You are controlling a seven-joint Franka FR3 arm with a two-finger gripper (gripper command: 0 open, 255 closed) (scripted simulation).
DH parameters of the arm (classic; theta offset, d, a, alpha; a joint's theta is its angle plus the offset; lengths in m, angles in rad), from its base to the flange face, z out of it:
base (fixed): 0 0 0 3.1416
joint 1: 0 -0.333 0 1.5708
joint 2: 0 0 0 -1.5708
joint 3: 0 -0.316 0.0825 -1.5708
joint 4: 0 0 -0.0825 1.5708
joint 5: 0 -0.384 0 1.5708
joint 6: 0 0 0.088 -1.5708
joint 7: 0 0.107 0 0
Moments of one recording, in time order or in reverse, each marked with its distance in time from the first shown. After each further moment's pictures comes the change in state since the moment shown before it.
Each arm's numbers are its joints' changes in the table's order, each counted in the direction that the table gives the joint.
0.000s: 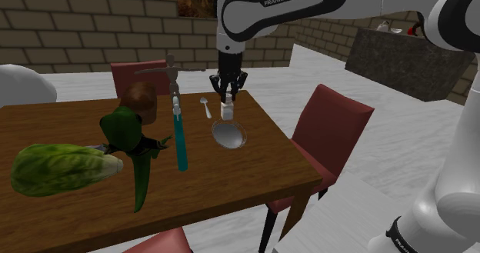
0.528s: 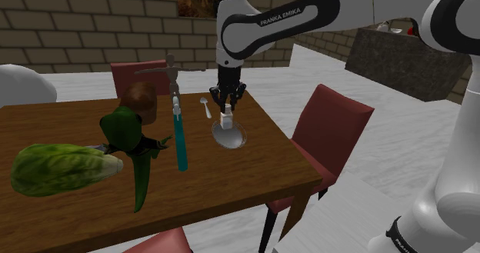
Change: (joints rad) arm 0.000 0.025 0.003 -0.075 0.010 -0.099 0.007
